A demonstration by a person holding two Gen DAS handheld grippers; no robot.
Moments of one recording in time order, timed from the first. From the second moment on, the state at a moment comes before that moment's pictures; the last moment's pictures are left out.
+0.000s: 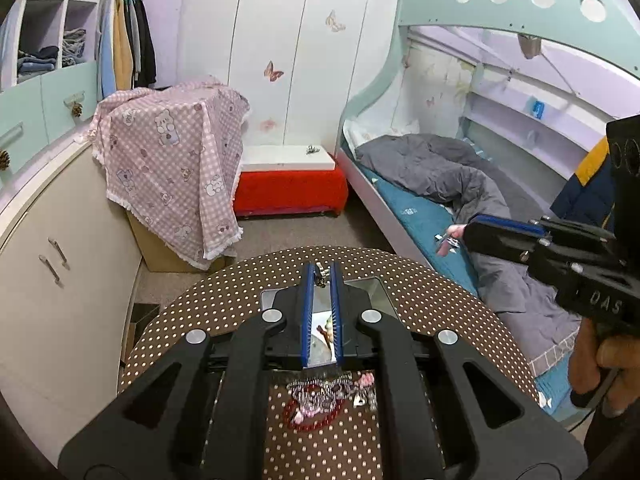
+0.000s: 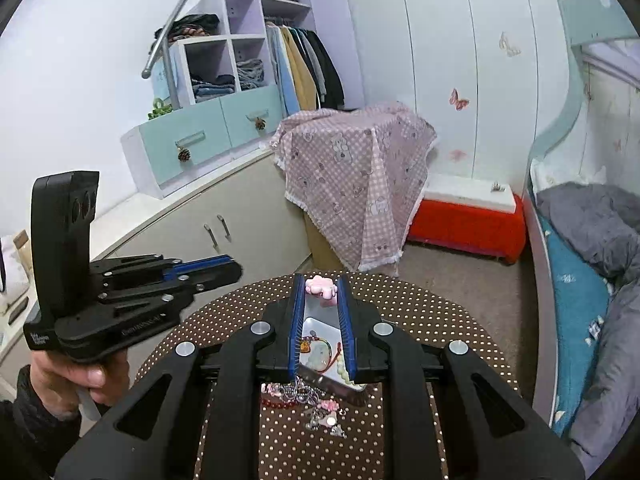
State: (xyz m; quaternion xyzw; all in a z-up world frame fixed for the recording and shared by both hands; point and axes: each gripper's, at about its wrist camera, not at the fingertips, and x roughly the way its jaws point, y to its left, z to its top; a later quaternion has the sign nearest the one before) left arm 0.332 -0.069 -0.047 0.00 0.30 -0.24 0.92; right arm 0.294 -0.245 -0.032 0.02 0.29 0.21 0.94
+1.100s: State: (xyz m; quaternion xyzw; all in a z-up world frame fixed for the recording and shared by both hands) left arm 0.320 -0.021 -0.034 -0.01 0.25 -0.10 0.96; right arm 0.310 -0.260 -0.037 0.09 0.28 0.16 0.94
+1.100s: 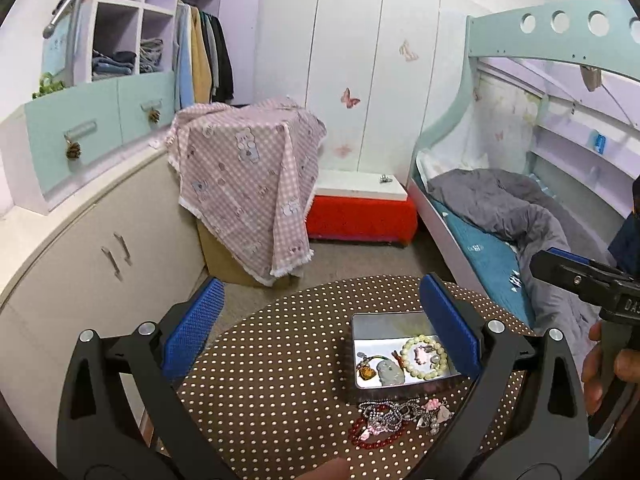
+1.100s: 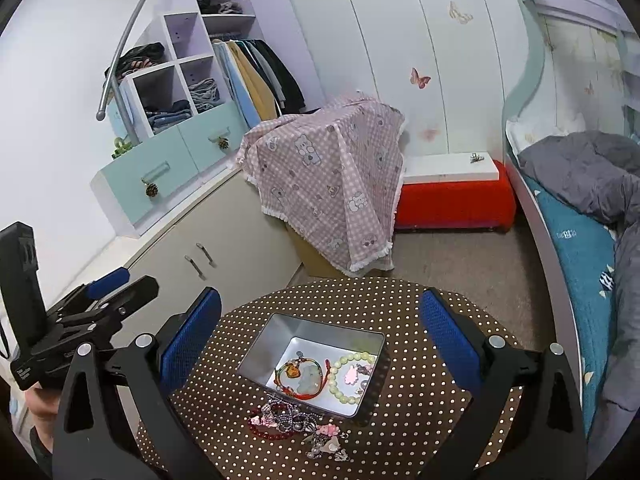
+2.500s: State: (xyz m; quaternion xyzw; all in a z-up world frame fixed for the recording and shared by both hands) left arm 0.311 -0.076 -0.190 0.07 0.39 -0.14 0.91; right arm 0.251 -0.281 -0.149 0.13 0.39 0.13 0.90
